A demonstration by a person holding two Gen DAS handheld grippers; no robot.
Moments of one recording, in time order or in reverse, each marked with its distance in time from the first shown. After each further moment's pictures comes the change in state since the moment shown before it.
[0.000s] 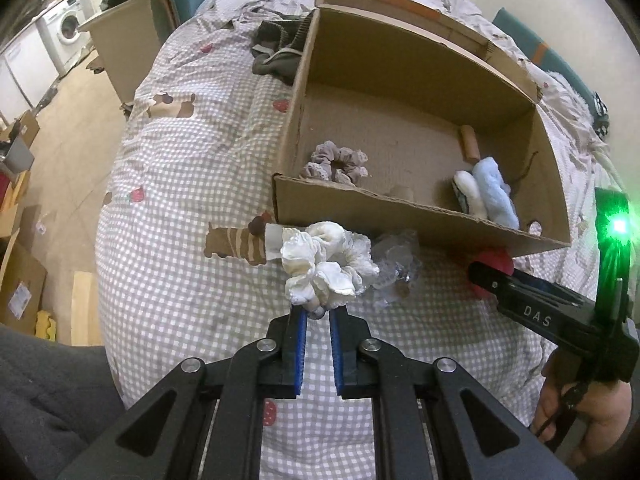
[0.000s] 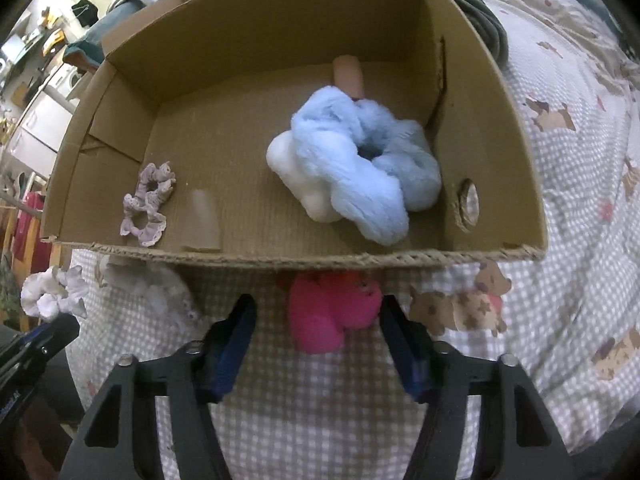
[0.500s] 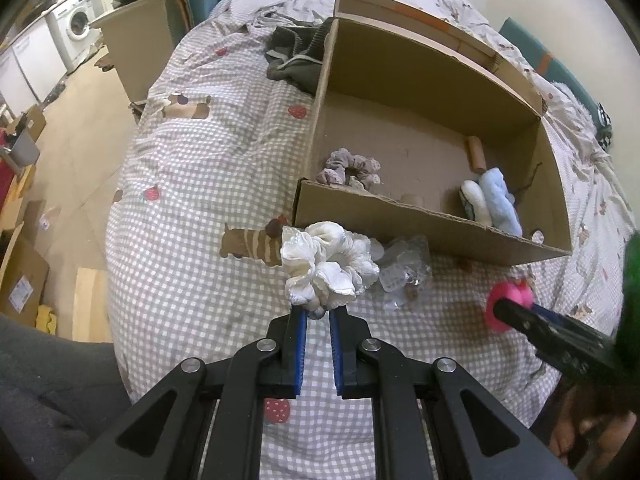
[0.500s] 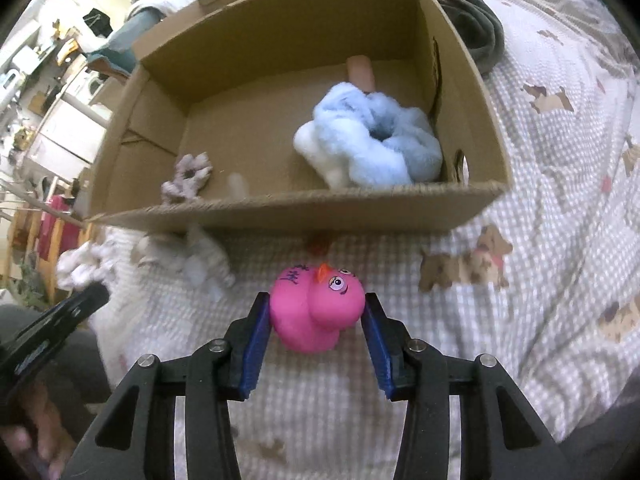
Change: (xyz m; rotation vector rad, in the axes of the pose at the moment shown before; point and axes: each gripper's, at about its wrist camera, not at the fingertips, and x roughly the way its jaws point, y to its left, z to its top) left arm -0.009 0.009 -0.002 -0.023 -0.022 0.010; right arm -0.035 -0.006 -0.026 0.018 0.002 0.112
